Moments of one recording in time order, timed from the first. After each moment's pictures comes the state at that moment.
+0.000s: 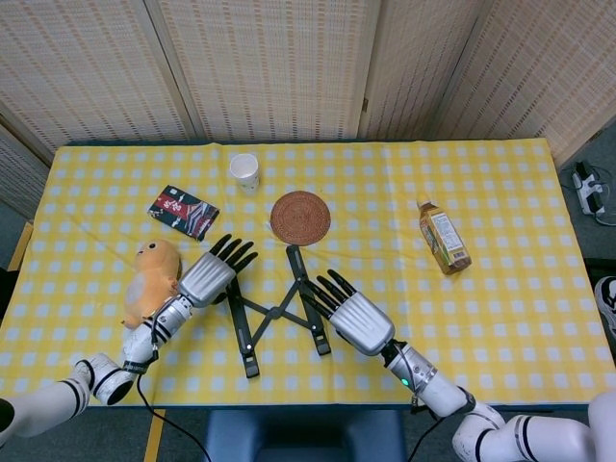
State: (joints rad) left arm -0.77 -1.63 -0.12 -1.05 1.58 0.90 0.19; right arm 0.63 -1.57 0.05 -1.55 -1.60 1.07 -0.49
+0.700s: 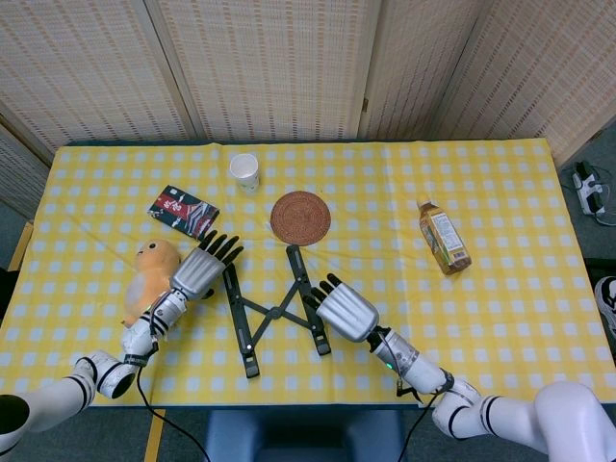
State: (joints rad) left arm -0.78 -1.67 -0.09 -0.95 1.48 0.86 0.21; right arm 0.71 -1.77 0.05 -1.14 -1.74 1.17 -0.40
